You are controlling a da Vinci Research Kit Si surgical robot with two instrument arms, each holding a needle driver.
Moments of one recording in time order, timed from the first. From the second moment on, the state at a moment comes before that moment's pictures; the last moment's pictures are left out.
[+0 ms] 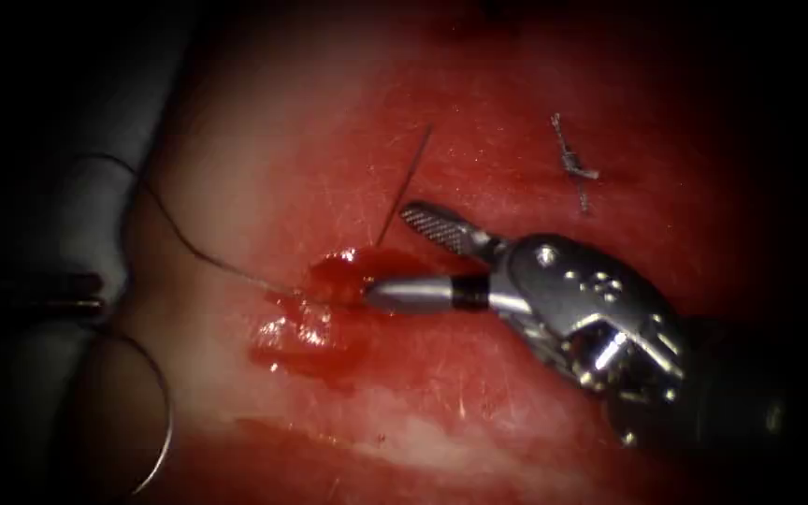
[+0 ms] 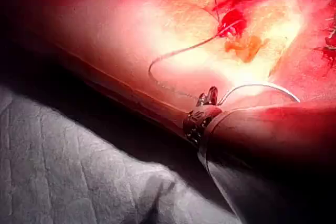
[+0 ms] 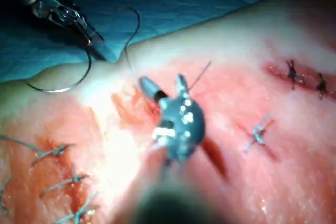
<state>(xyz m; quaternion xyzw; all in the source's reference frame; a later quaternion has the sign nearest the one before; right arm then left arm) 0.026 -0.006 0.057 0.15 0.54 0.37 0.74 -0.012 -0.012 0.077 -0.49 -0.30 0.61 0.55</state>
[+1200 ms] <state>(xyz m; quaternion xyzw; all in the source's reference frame) 0.026 -0.004 0.055 0.08 0.57 0.26 0.78 -0.021 -0.012 0.063 -0.44 -0.13 0.83 0.32</state>
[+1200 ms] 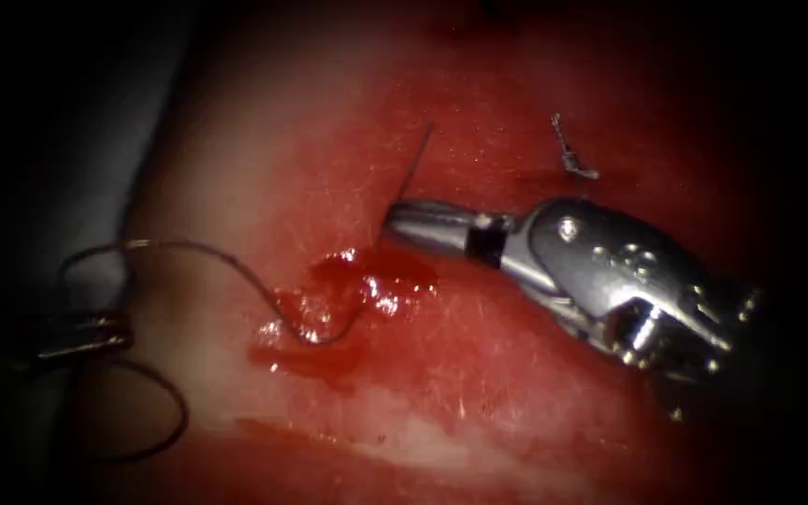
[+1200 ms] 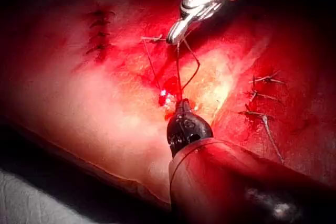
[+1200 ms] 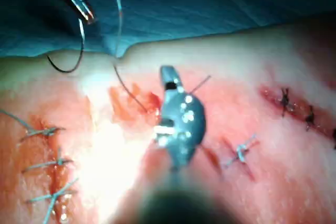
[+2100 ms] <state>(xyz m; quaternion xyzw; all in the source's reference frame) 0.031 -0.006 0.055 0.12 0.61 0.20 0.75 -0.028 -0.009 0.074 -0.33 -0.08 0.90 0.28</state>
